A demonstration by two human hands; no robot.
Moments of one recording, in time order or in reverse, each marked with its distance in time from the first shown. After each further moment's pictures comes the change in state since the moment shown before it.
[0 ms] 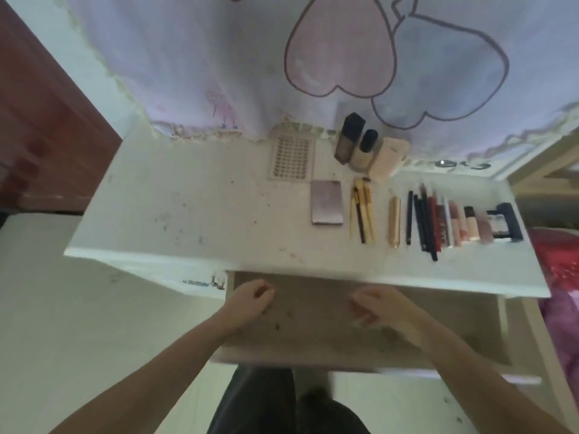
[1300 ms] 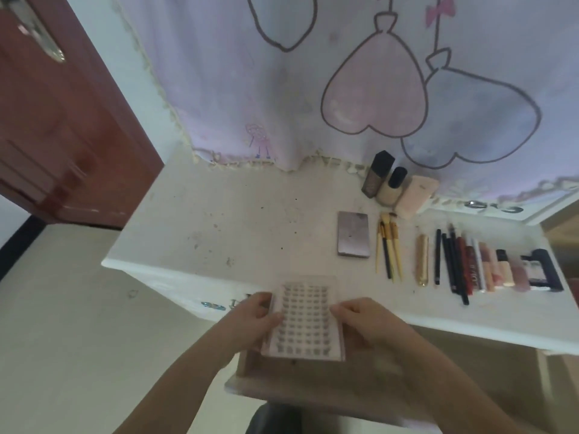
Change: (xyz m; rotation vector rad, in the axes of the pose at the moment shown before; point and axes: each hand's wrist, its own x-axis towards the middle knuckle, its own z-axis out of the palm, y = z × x) left_hand -0.043 0.018 -0.051 -0.397 -0.065 -0.102; right_hand 0.002 -0.069 0.052 -0.247 -0.154 -0.078
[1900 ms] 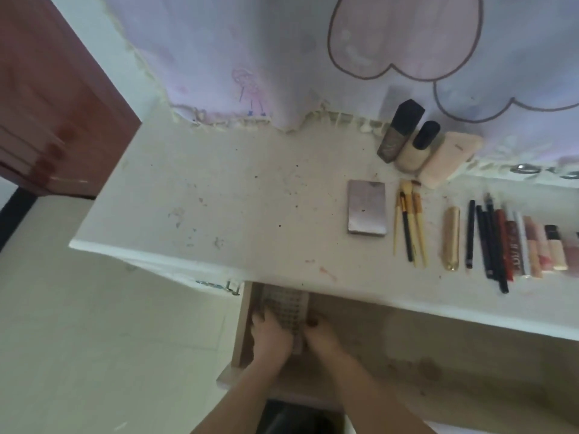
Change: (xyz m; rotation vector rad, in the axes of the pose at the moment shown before) left_hand 0.113 -0.105 0.081 0.292 0.328 -0.280; right_hand 0.138 0.087 0.115 0.216 0.187 0.160
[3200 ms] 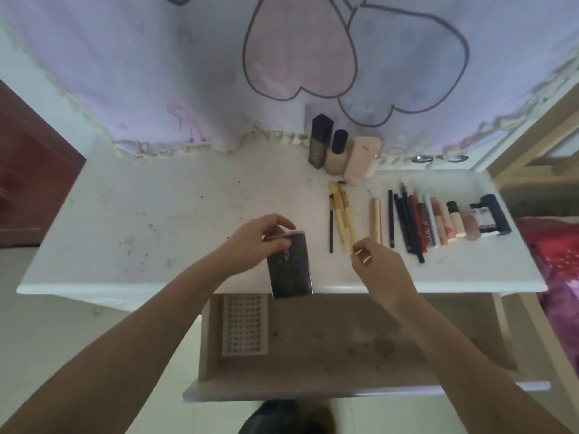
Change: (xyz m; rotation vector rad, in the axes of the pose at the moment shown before) left_hand -0.022 0.157 -0.097 0.113 -0.238 0.916; right_hand -0.083 -0.039 -0.201 -0.354 0.537 -0.502
